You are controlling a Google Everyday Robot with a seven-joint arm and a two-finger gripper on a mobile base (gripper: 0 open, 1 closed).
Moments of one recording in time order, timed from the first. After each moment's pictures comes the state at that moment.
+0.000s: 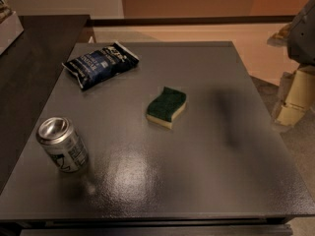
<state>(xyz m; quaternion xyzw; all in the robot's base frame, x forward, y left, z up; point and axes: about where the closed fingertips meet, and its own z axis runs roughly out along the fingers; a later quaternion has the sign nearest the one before) 0.438 -0.217 0.976 -0.60 0.78 -0.03 0.16</state>
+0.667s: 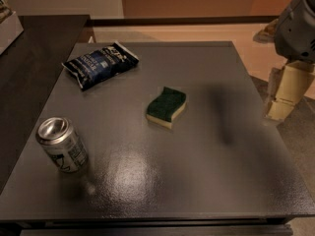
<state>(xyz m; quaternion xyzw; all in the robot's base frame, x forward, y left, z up) 0.448 -0.200 0.977 -0.63 0.76 -0.02 0.16</state>
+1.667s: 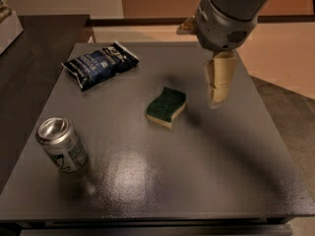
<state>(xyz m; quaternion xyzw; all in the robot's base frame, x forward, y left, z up) 0.507 -0.093 0.961 -0.79 0.59 -0.04 0.17</state>
